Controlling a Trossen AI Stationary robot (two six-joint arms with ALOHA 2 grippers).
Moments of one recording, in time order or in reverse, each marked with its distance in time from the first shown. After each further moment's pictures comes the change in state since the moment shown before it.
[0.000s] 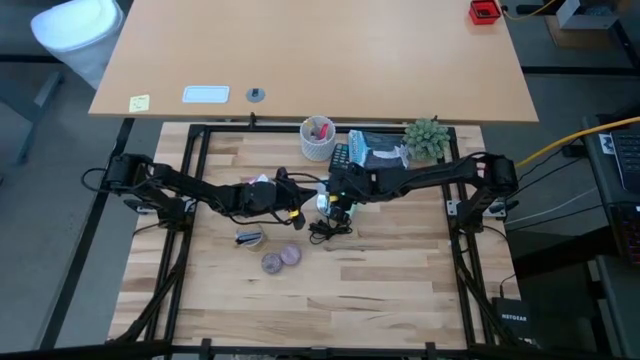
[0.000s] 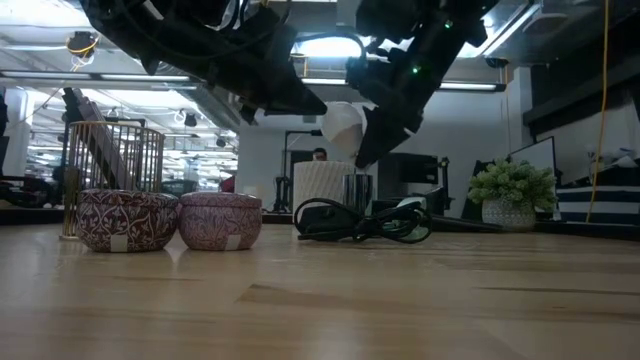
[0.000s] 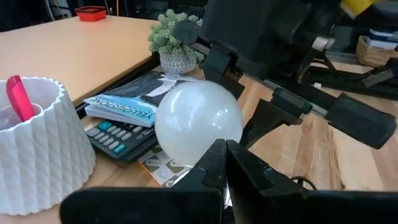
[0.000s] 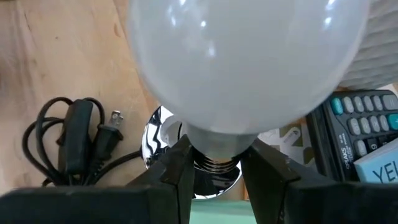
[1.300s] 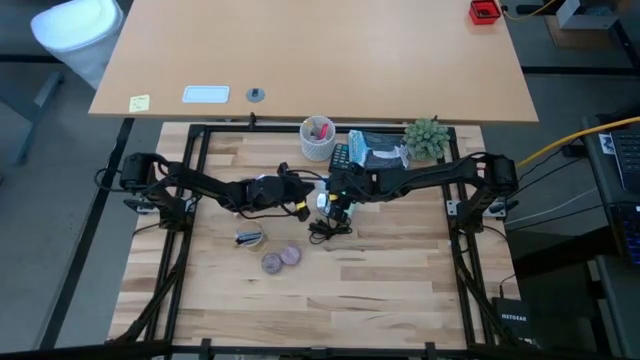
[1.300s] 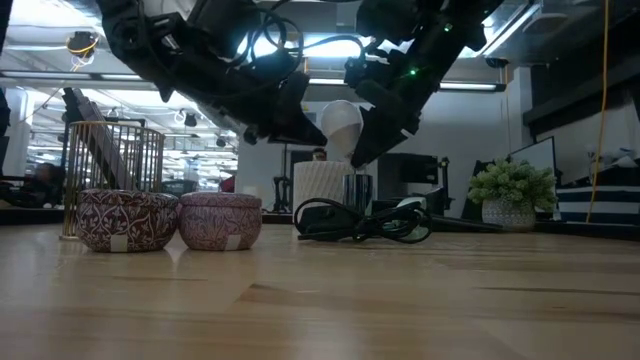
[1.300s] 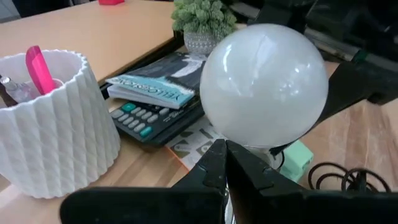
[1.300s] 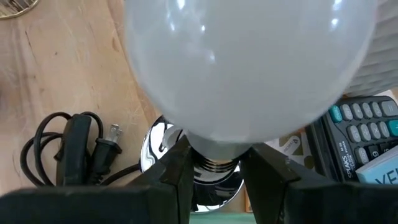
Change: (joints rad) left arm 0.086 0.107 -0.001 0.059 0.016 0.014; right arm 0.000 -0.002 -0.021 0.061 0.006 0.012
